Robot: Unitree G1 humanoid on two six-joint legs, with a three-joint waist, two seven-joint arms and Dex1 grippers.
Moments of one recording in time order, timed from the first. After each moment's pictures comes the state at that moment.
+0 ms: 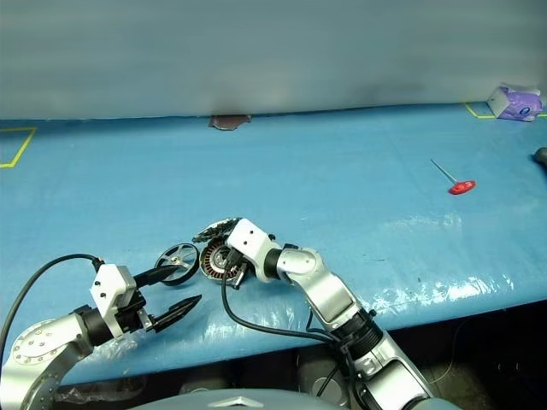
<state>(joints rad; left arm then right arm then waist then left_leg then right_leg) 0.45 0.63 0.18 -0.49 -0.43 0.30 -0.81 -0.36 -0.14 0.52 -0.05 0.06 0.49 0.61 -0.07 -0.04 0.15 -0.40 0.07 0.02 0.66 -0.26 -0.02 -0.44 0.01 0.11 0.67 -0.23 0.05</state>
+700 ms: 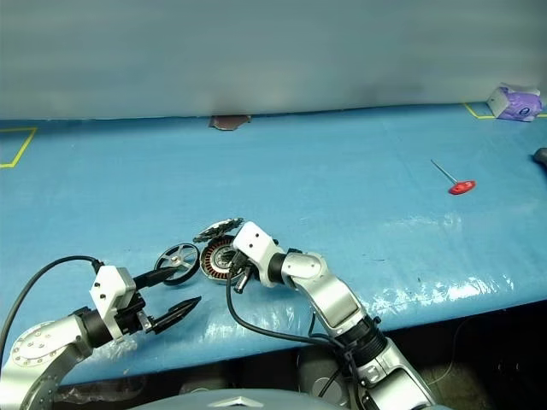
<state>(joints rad) 0.45 0.63 0.19 -0.49 -0.44 0.30 -0.81 -0.31 -0.15 0.50 -0.10 0.08 0.52 0.63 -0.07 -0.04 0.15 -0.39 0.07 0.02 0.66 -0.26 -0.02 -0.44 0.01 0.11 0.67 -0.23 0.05</state>
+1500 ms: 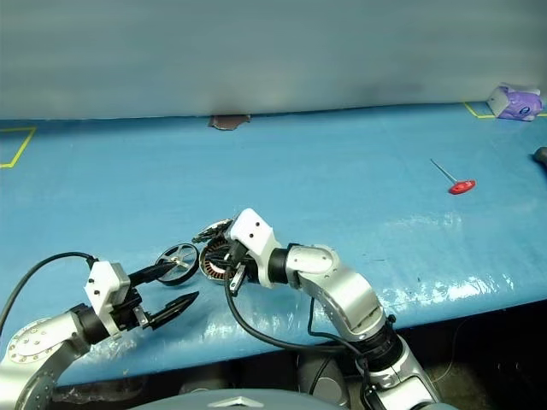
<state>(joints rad) 0.43 0.63 0.23 -0.49 -0.49 0.31 -0.81 -0.32 -0.17 0.40 -0.49 0.33 0.86 0.67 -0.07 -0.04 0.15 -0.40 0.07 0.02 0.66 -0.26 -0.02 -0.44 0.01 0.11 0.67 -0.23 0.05</state>
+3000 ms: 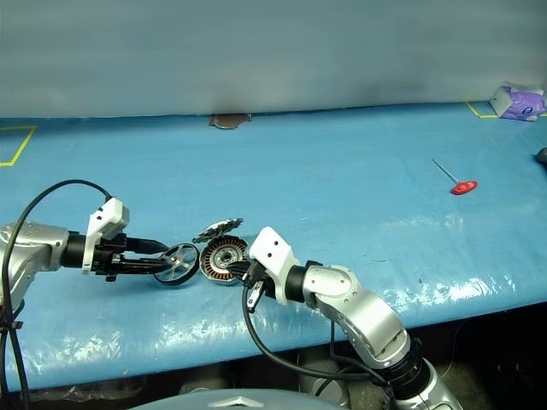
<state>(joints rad) -0.23 1.02 -0.06 0.05 -0.42 0.58 -1.31 -0.18 -0.31 0.45 -0.56 0.33 0.79 0.56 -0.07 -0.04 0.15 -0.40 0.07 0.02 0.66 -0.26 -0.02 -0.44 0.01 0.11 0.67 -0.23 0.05</state>
